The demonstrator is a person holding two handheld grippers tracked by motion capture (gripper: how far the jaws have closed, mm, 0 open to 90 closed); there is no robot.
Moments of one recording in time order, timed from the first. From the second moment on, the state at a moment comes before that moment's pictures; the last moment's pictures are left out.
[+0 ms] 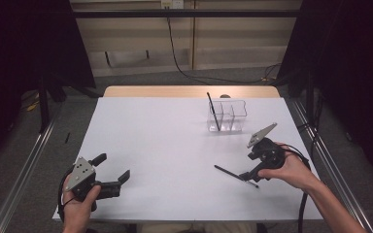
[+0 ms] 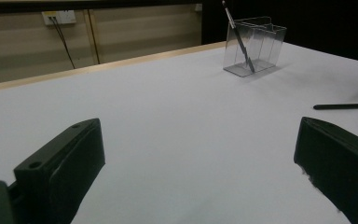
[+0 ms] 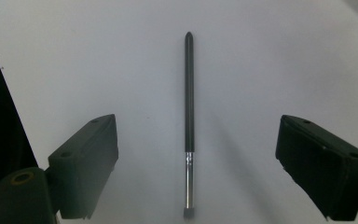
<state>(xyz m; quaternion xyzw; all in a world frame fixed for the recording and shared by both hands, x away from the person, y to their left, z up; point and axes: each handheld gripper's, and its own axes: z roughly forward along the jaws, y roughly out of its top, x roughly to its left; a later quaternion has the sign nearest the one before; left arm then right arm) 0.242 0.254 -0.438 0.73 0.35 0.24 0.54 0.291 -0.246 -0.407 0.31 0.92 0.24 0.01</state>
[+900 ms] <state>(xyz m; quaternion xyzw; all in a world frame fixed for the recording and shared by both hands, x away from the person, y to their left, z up) 0.243 0.255 -0.438 0.73 0.35 0.24 0.54 0.301 -0.235 -0.440 0.29 0.95 0.11 -0.06</state>
